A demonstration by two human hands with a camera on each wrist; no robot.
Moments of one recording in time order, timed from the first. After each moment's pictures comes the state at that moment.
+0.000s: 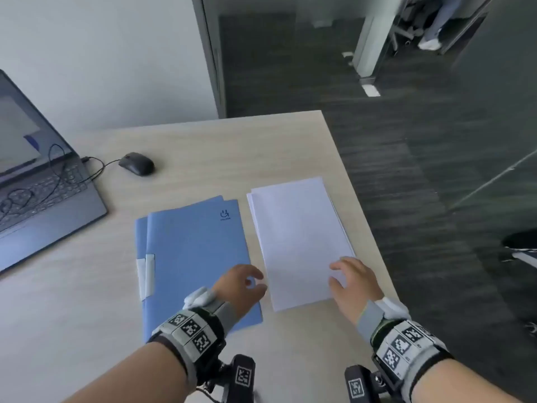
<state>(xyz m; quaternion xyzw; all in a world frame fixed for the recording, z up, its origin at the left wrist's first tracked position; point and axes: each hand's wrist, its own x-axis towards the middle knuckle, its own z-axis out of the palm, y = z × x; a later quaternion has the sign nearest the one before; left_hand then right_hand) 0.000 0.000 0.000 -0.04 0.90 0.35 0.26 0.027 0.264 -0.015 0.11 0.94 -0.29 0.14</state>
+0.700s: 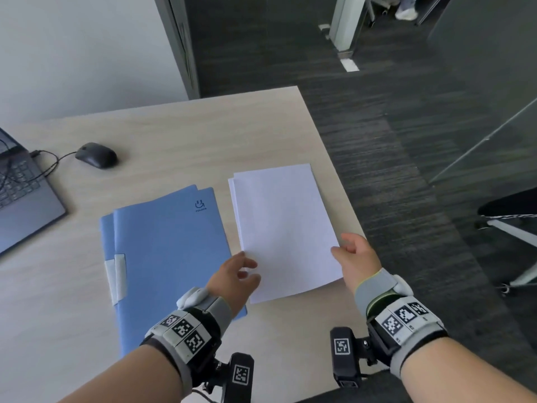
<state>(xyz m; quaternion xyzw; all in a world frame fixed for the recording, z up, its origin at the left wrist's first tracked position) -0.001 0.025 -0.010 -0.09 0.85 0.45 0.27 0.011 0.276 -0.010 0.38 0.74 -0.55 0.07</state>
